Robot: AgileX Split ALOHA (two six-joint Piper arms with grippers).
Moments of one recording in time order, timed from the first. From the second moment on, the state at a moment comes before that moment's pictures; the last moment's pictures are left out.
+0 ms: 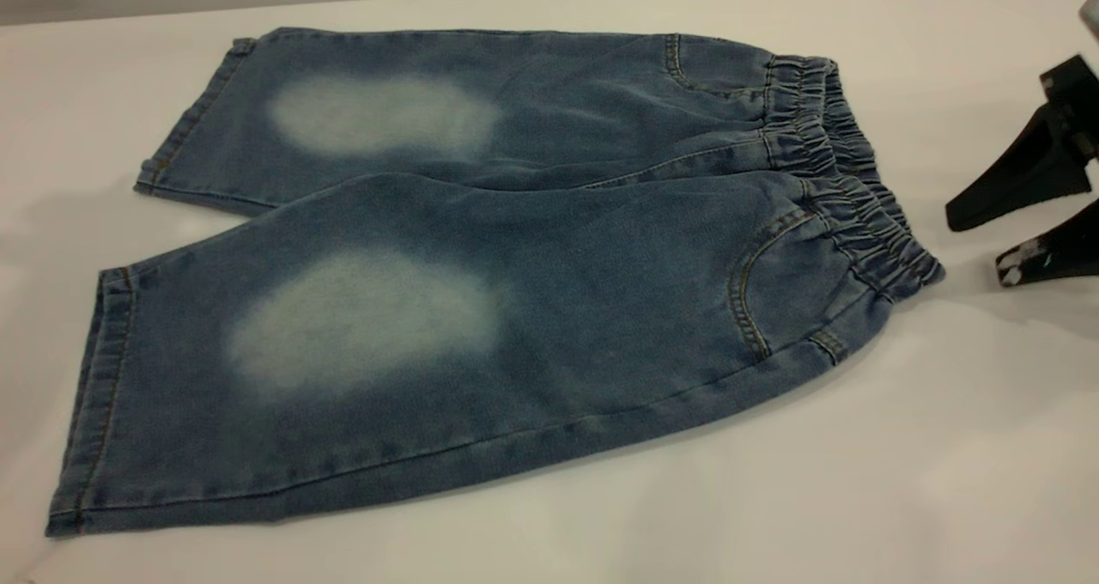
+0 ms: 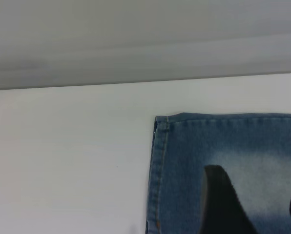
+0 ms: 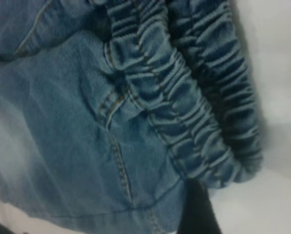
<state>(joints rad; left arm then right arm) 0.00 1.41 -1.10 -0.14 0.41 0.15 -0.27 2.16 -0.85 1.21 0.85 -1.05</state>
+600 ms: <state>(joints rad) 0.00 1.41 -1.10 -0.14 0.41 0.15 -0.27 2.27 -0.85 1.33 0.92 -1.21</state>
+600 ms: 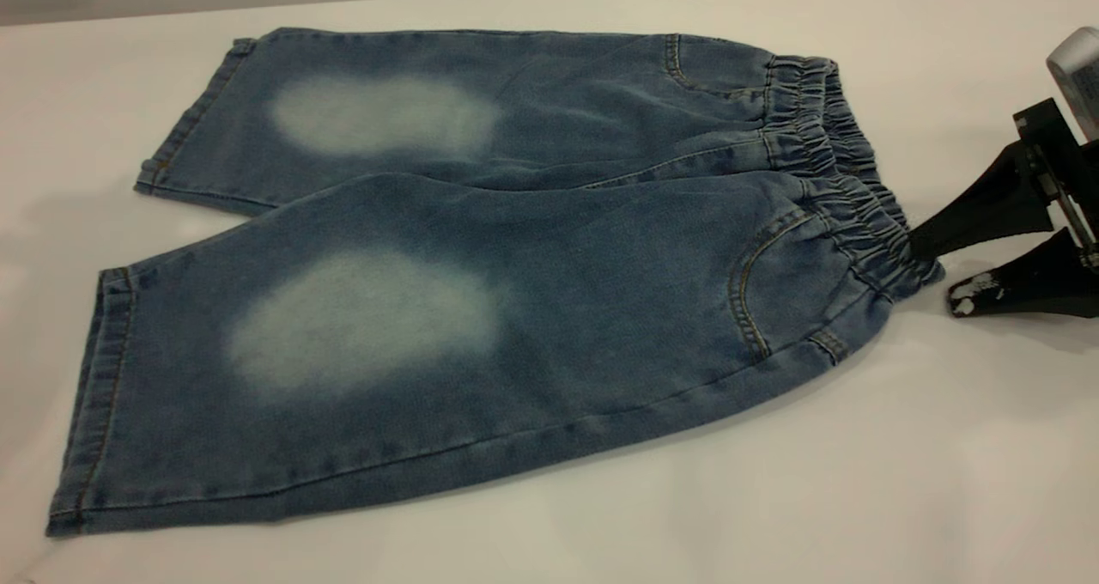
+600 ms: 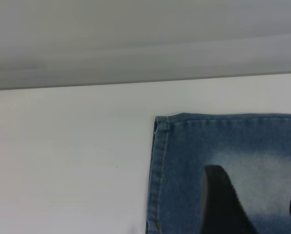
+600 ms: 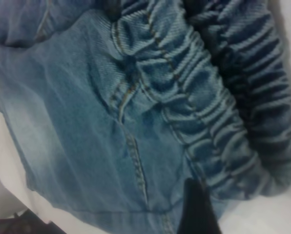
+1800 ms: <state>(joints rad) 0.00 1.41 -1.10 -0.14 0.43 0.15 -0.20 2.27 -0.85 1.45 0.89 -1.31</state>
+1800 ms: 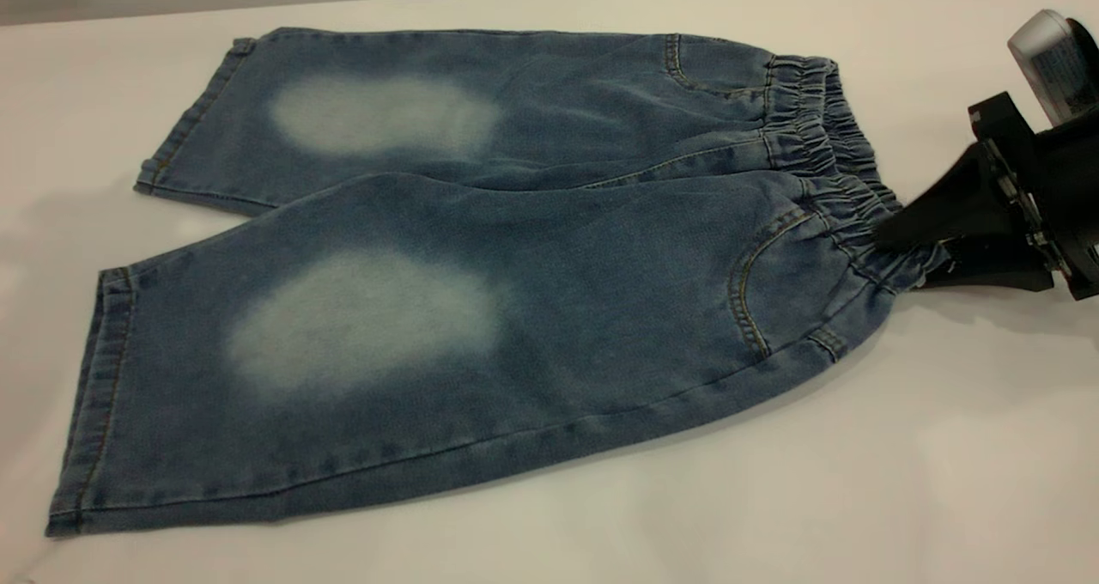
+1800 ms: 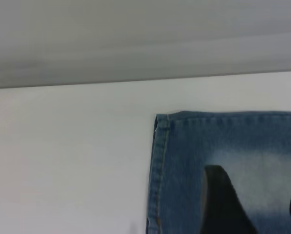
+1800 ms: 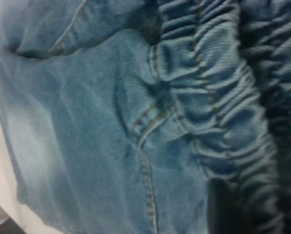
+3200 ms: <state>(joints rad) -0.17 1.45 -0.72 -0.09 0.82 0.18 -0.20 2.27 -0.85 1.46 0.89 -1.33</state>
